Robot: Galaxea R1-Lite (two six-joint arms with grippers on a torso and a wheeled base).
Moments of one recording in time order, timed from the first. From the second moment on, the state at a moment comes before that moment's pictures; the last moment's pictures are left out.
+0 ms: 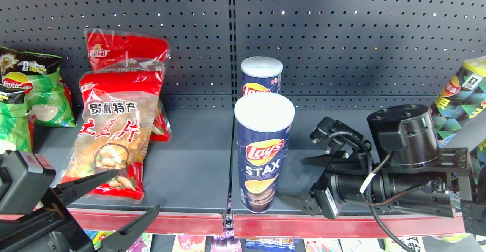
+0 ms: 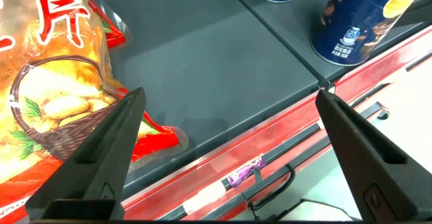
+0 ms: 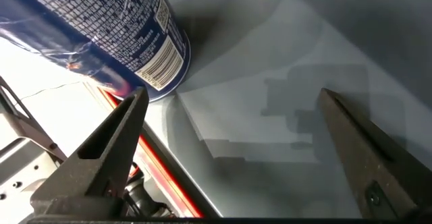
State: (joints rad) left arm -0.66 1.01 -0.29 -0.46 0.11 0.02; right arm 0.71 1.59 -0.75 -0.25 0.09 -0.09
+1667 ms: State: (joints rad) left arm -0.58 0.92 -0.20 -0.45 0.36 0.04; right arm 0.71 1.19 -0.56 -0.22 0.01 -0.10
